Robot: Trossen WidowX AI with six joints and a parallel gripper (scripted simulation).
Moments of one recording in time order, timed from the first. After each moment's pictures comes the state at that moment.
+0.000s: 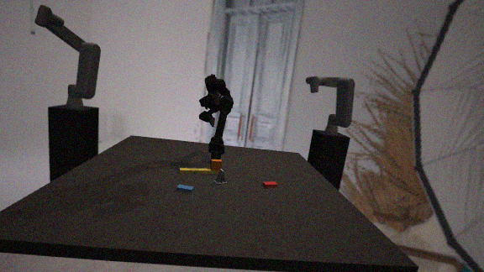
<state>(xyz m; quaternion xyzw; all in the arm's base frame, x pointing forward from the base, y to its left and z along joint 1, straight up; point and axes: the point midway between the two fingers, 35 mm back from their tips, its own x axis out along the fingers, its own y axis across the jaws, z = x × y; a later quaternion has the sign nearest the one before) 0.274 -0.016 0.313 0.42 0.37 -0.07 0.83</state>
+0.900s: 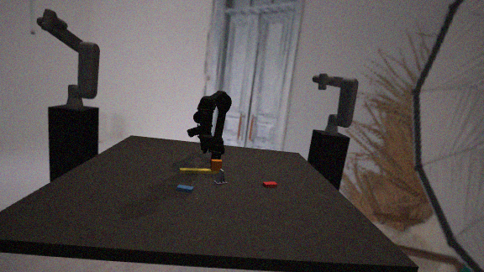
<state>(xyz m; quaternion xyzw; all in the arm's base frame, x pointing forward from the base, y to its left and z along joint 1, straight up) 0.207 -0.068 0.152 0.45 0.54 -0.43 0.57</state>
